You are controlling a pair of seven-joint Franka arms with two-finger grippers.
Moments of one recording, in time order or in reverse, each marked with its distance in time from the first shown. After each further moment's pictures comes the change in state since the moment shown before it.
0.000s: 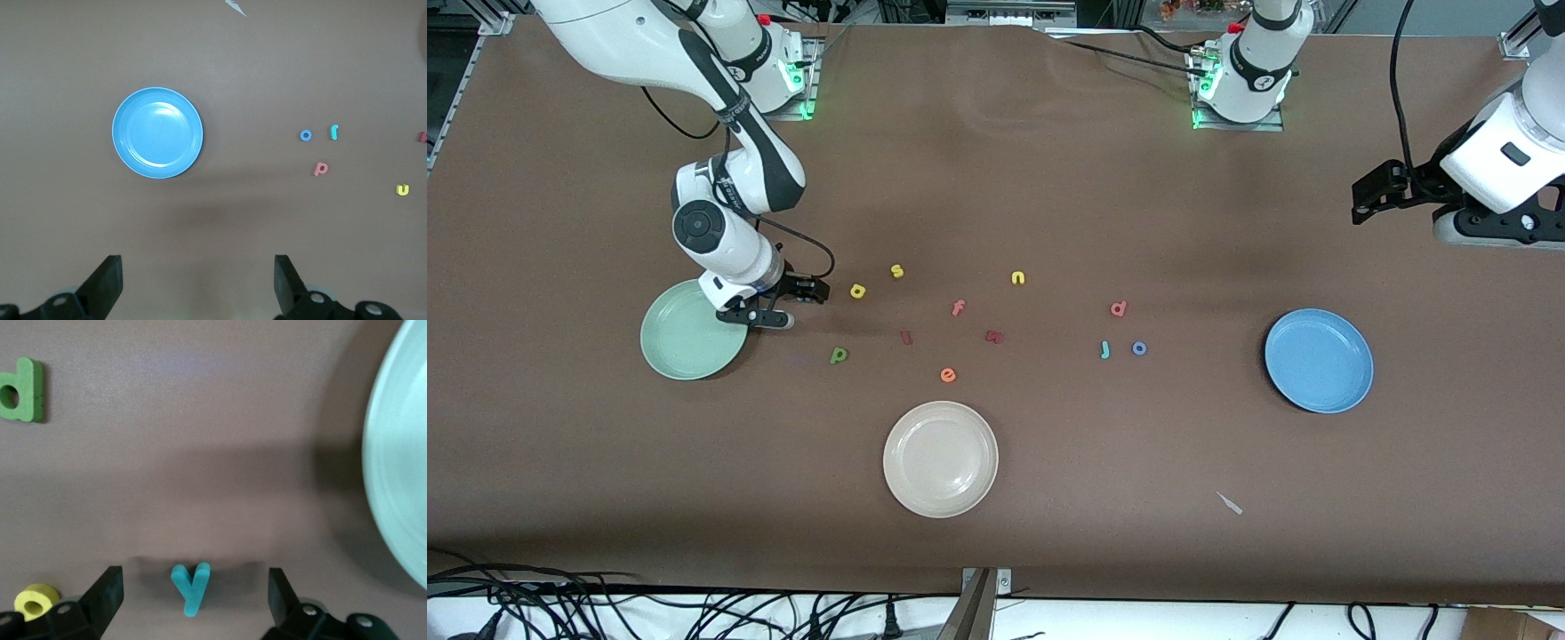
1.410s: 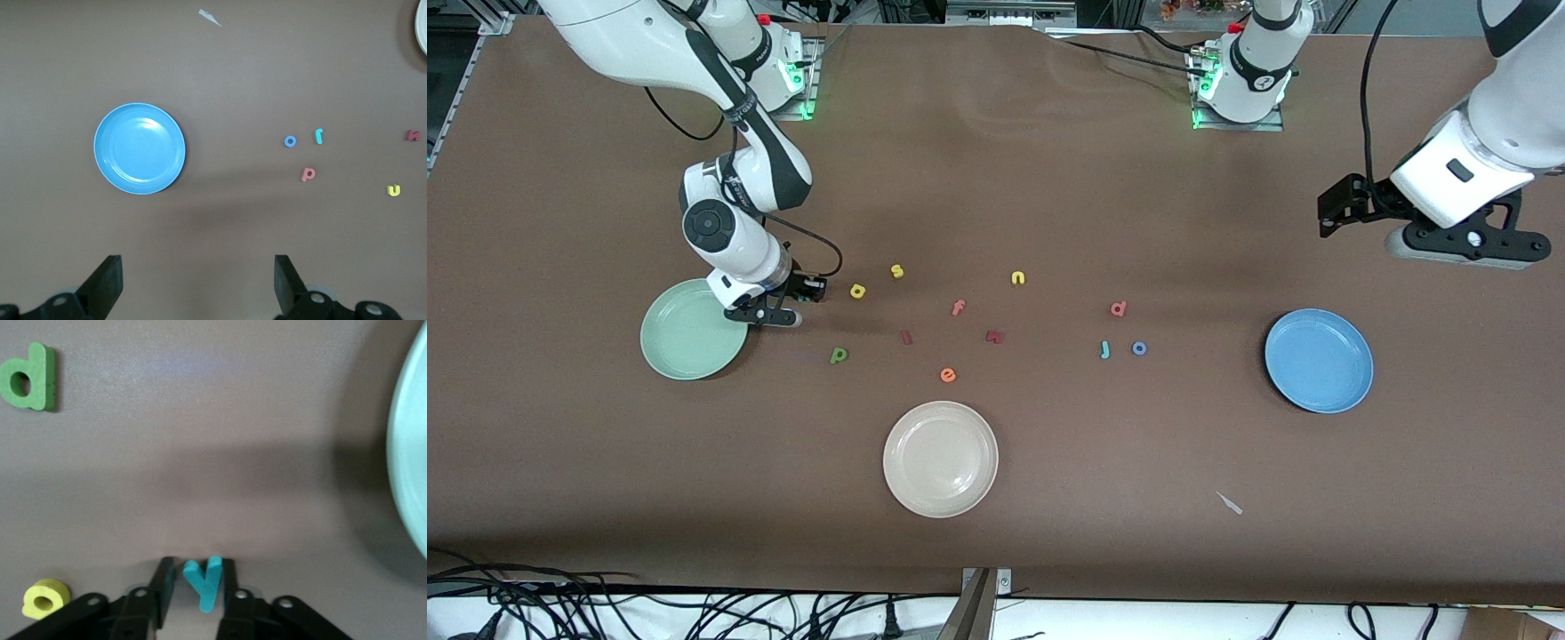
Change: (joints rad) left arm -0.006 0.036 -0.064 0.008 0.008 0.046 -0.003; right arm 0.022 0.005 -0.002 0.001 -0.004 0.000 0.022
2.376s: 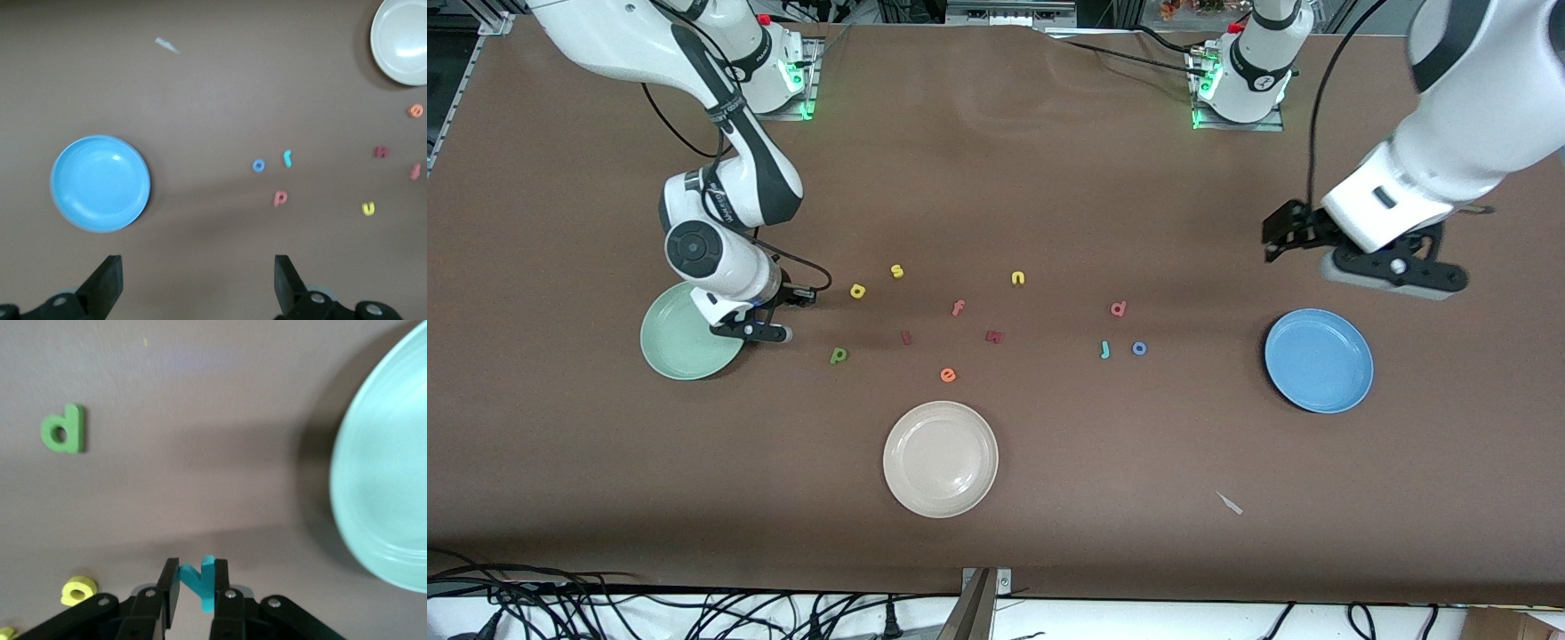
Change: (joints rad) left arm -0.042 0.059 -0.045 -0.065 -0.031 0.199 -0.037; right arm -0.002 -0.004 -0.010 0.204 -0.002 -0.296 -0.019
